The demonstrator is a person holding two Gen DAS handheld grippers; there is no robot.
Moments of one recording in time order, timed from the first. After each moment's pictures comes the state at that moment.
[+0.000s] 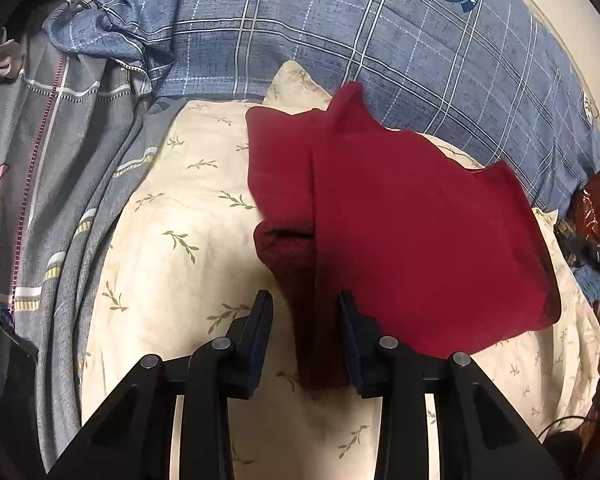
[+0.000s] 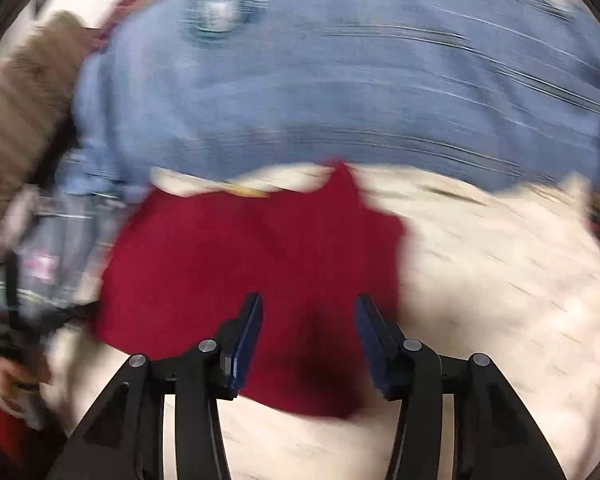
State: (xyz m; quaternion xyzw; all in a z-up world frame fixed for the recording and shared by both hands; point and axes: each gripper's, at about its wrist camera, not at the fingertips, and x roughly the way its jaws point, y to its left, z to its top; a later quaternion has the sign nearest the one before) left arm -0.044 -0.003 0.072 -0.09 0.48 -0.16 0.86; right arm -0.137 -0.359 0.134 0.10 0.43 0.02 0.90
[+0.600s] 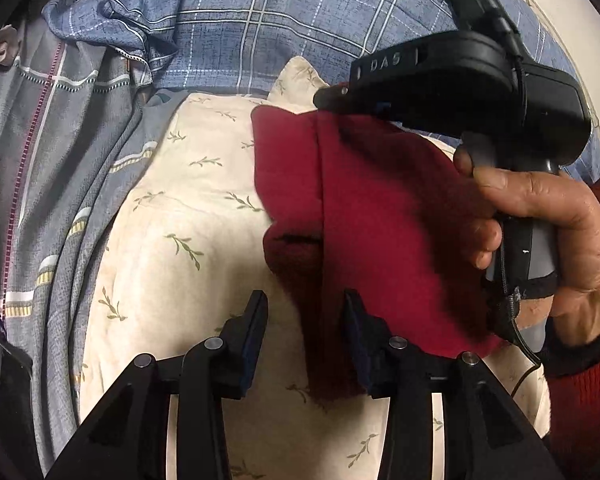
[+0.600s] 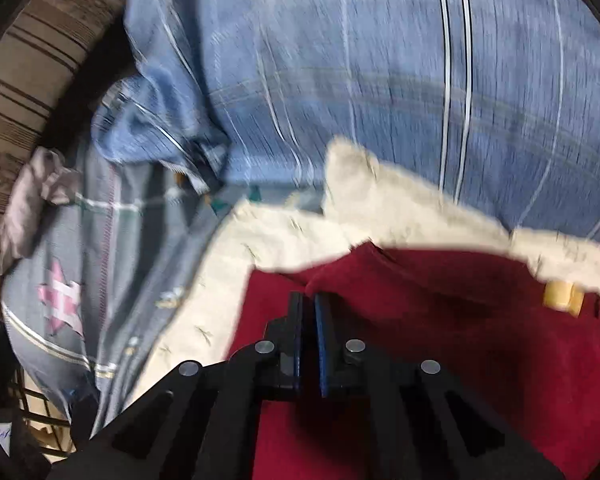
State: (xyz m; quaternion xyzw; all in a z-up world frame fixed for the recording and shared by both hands) left arm -0.029 0.006 0.063 -0.10 0.49 -0.17 0.85; right arm 0.055 -0.159 0.055 0.08 0.49 0.15 0.86
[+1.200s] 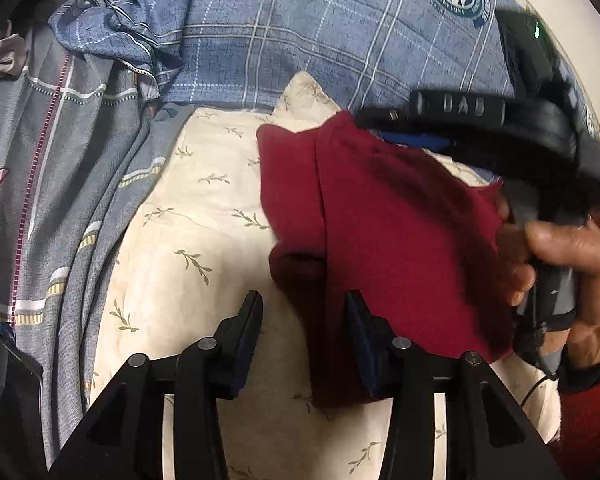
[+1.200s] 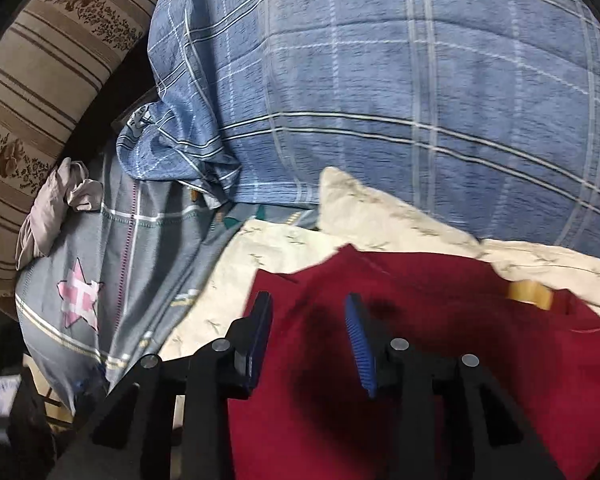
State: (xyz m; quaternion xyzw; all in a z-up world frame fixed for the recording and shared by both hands) left arm -0.033 0.010 0.071 -0.11 0.47 -0.16 0.86; right arm 0.026 -0.185 0.074 0.08 0.46 0.16 0.87
